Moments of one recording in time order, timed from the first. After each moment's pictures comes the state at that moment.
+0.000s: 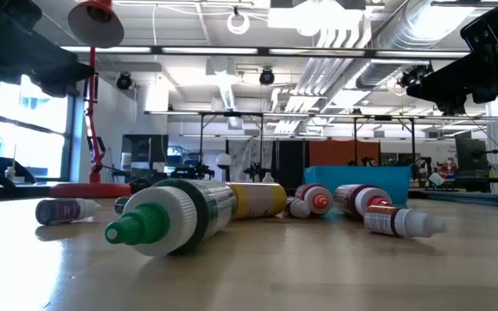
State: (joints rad) left arm -0.54 0.02 0.07 -0.12 -0.57 -0.06; right arm 0.06 0.01 0.08 -0.18 0.15 -0.04
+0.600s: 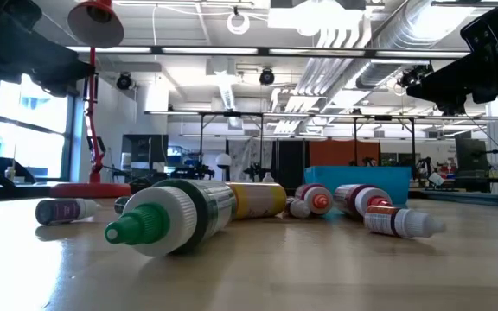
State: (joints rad) left arm -0.54 0.02 0.07 -0.10 -0.57 -0.06; right arm 0.06 0.01 0.08 -0.18 0.15 -0.04
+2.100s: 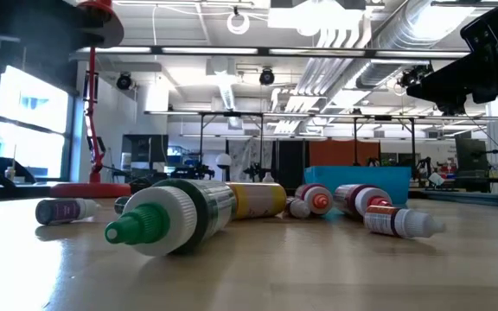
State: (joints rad) left arm -0.54 0.05 0.25 0.05 -0.98 -0.02; right arm 0.06 0.01 0.08 -0.18 0.15 -0.04
